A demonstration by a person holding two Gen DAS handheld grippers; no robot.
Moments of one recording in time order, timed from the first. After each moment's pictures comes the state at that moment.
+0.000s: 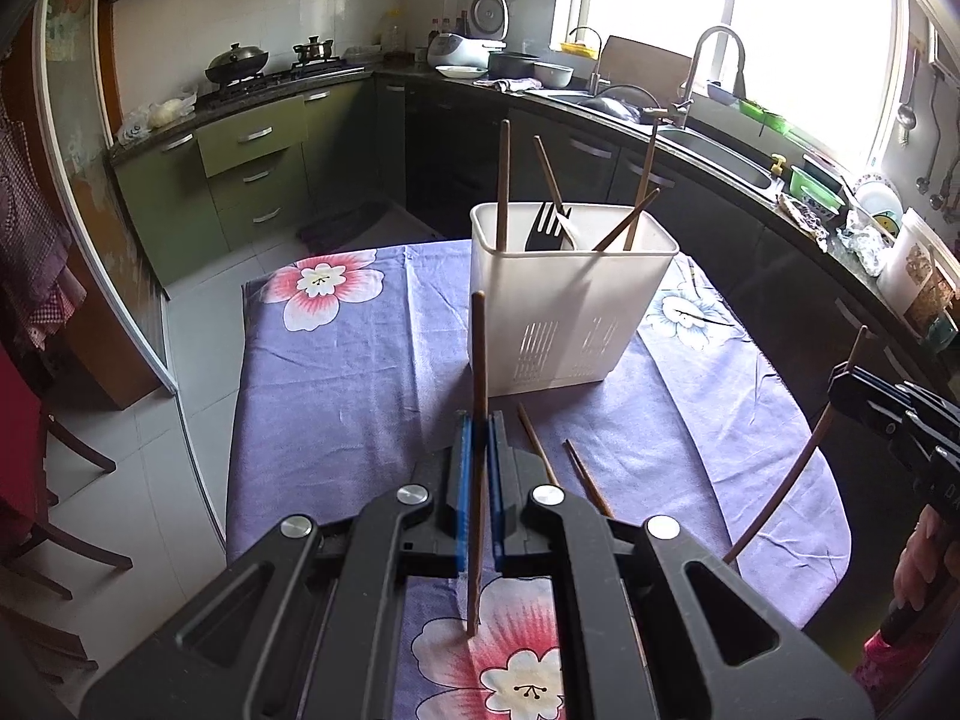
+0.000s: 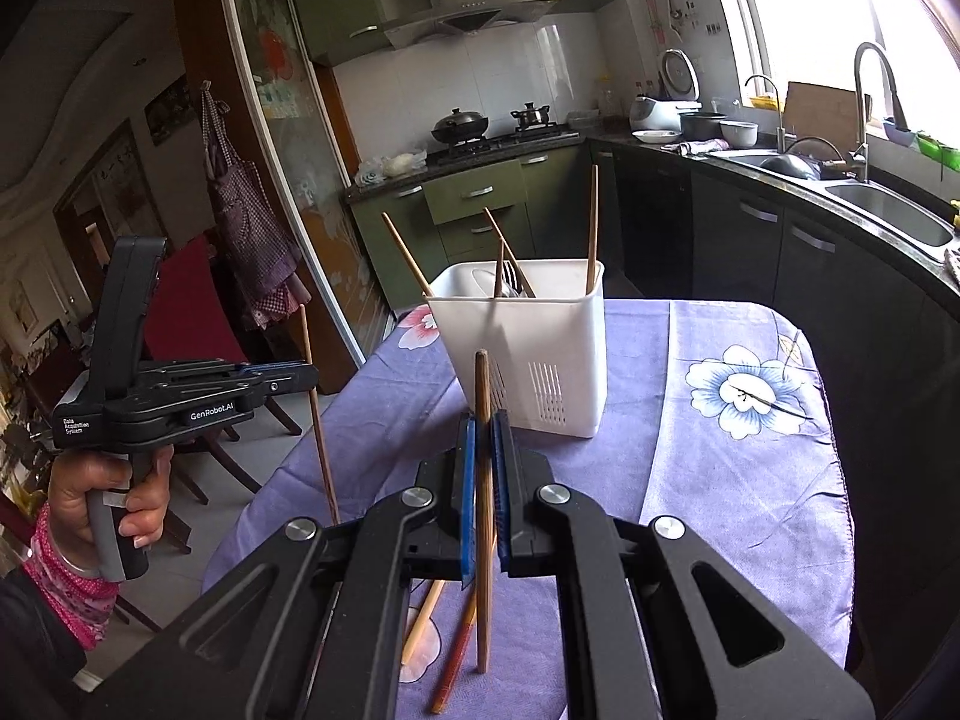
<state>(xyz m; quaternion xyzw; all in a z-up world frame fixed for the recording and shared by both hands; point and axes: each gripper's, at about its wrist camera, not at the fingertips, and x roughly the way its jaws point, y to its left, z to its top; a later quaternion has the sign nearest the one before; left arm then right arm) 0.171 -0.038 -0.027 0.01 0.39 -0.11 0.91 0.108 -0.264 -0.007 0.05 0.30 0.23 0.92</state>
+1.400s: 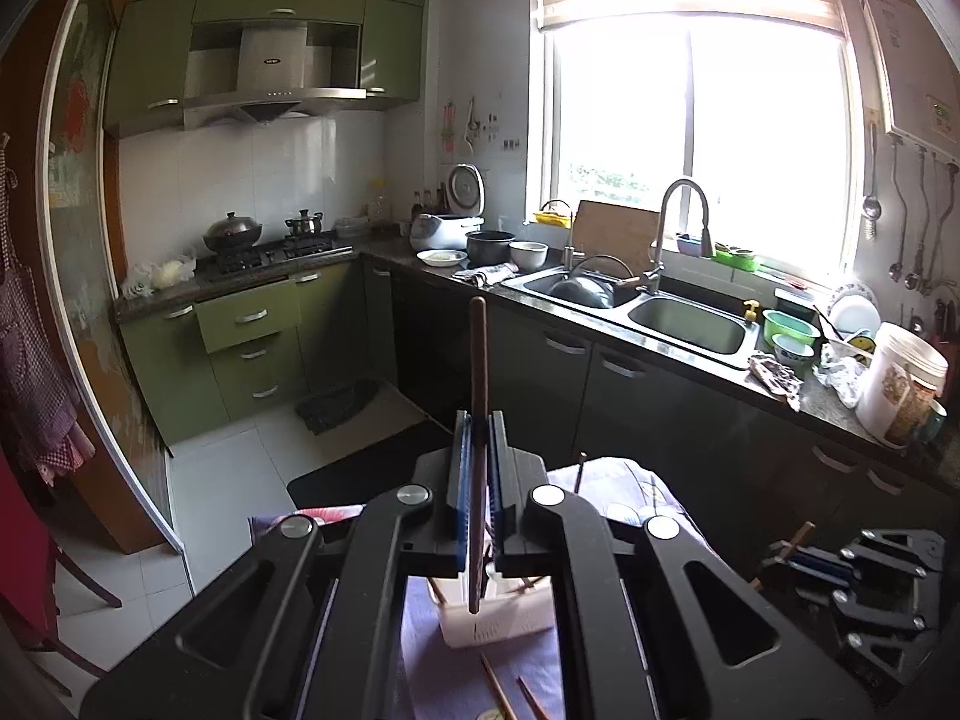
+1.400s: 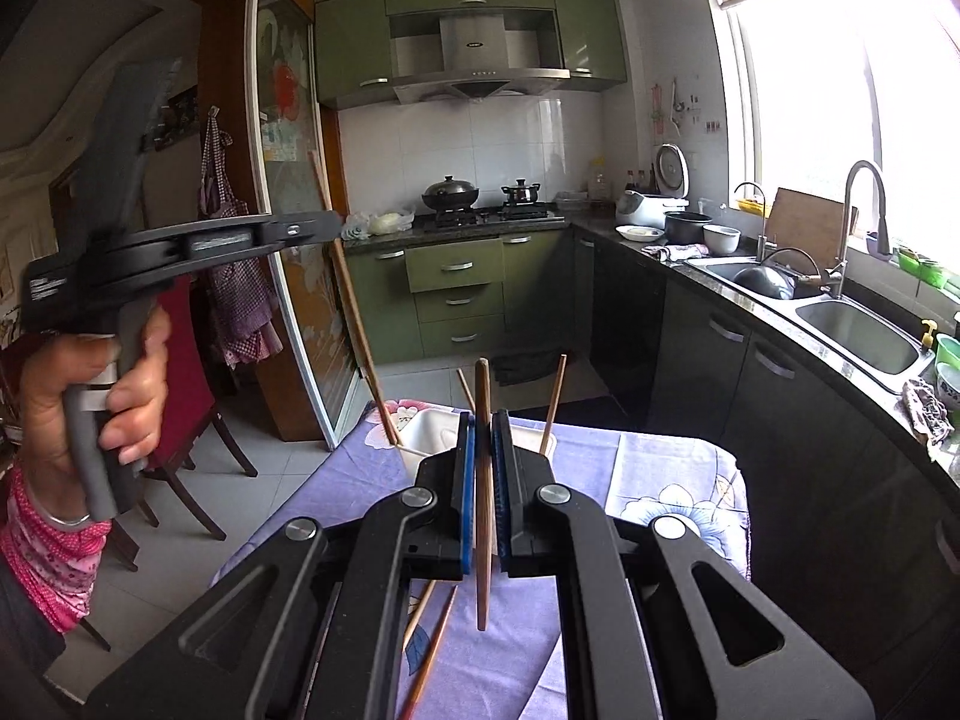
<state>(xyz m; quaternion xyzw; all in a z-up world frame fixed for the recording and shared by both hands) 0.218 -0.093 0.140 0.02 0.21 -0.11 0.97 0.121 -0.275 0.097 0.00 0.22 0.20 0.95</state>
